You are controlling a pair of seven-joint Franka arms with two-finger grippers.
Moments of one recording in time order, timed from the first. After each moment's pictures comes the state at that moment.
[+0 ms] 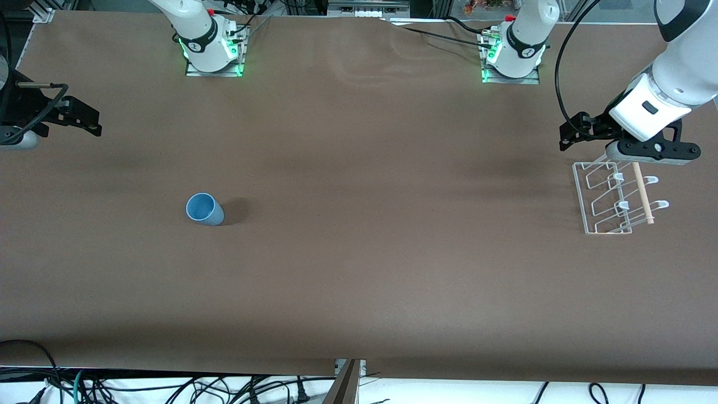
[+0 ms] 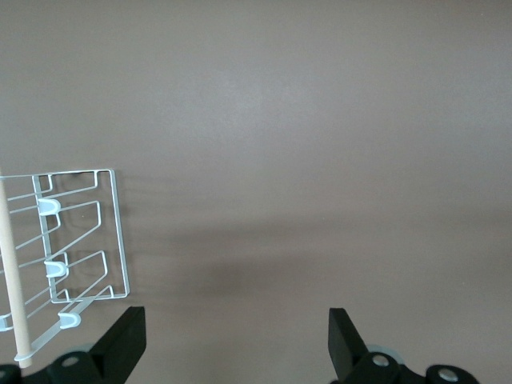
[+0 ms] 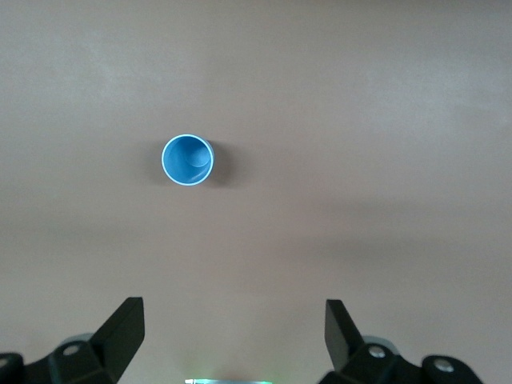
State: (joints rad) left arm -0.05 -0.03 -0.06 -1.75 -0.04 1.70 -0.06; right arm 0.08 0.06 -0.04 -1.49 -0.05 1.48 -0.02
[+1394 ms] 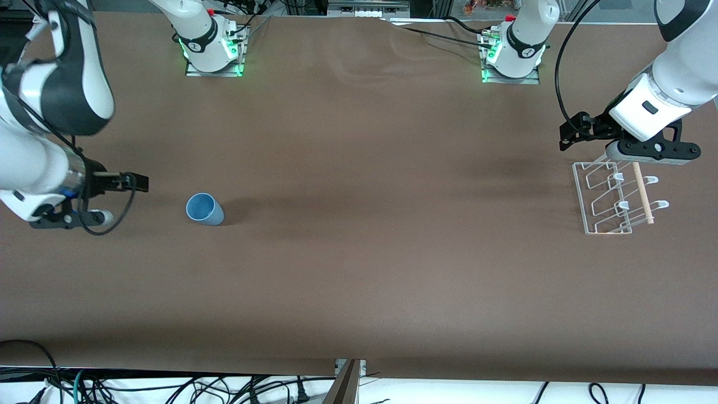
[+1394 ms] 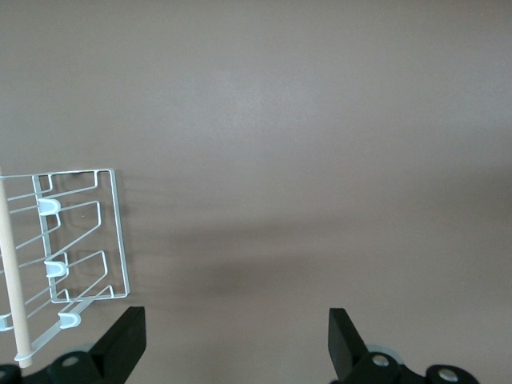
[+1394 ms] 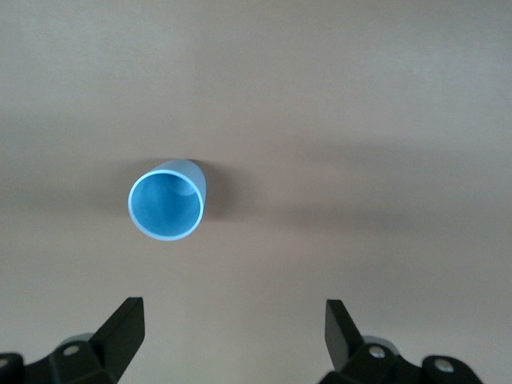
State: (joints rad) left arm -0.05 -0.03 -0.06 -1.75 -0.04 1.70 -0.06; right arm 0.07 0.35 -0.02 -1.53 -0.05 1.69 -0.02
